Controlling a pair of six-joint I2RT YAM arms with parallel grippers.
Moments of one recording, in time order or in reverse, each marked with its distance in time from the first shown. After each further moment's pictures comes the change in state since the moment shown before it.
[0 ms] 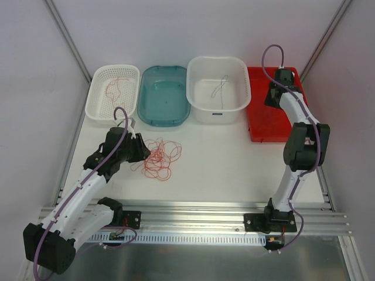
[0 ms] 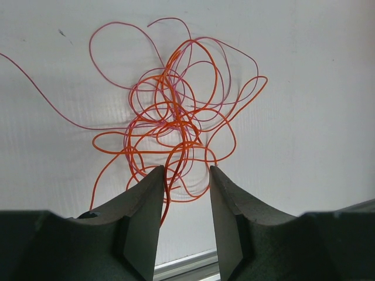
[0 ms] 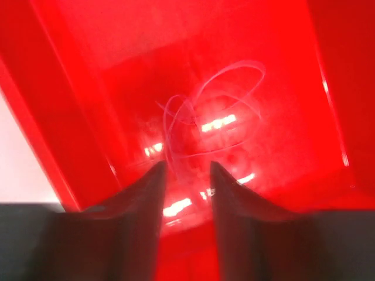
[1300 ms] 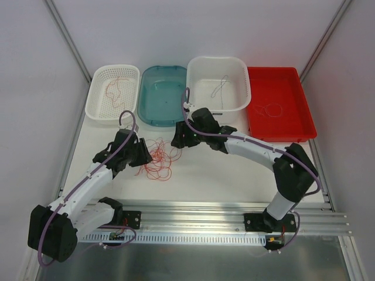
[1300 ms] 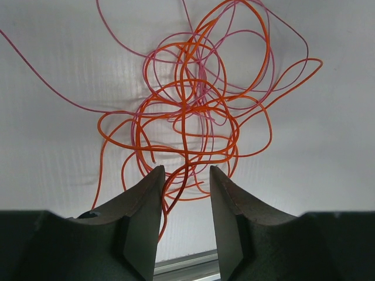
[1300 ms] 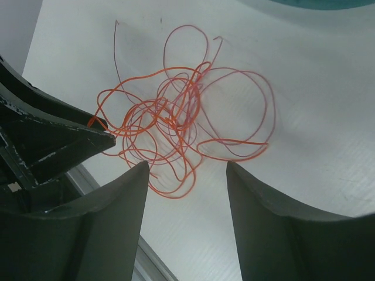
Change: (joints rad) left arm -0.019 0.123 -0.055 0.029 -0.026 -0.085; right arm 0.834 -0.284 -0.468 0.420 -0.453 0.280
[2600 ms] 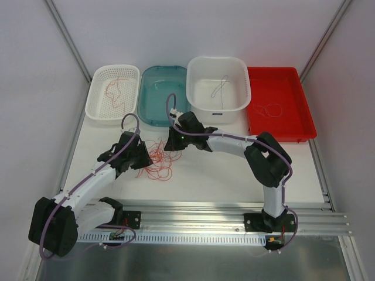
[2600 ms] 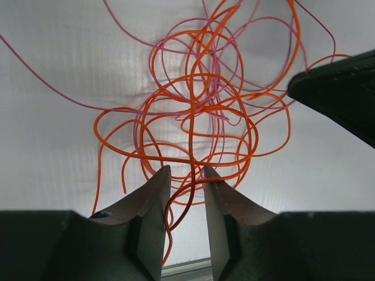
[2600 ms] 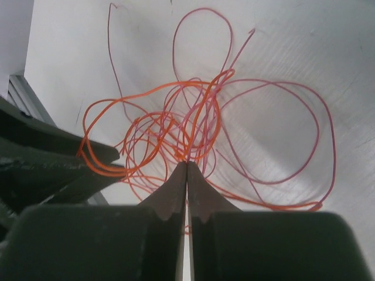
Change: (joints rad) left arm -0.027 0.055 -0.039 0.041 -0.018 -0.044; right arm 0.038 0.298 0.119 0.135 -0.116 0.090
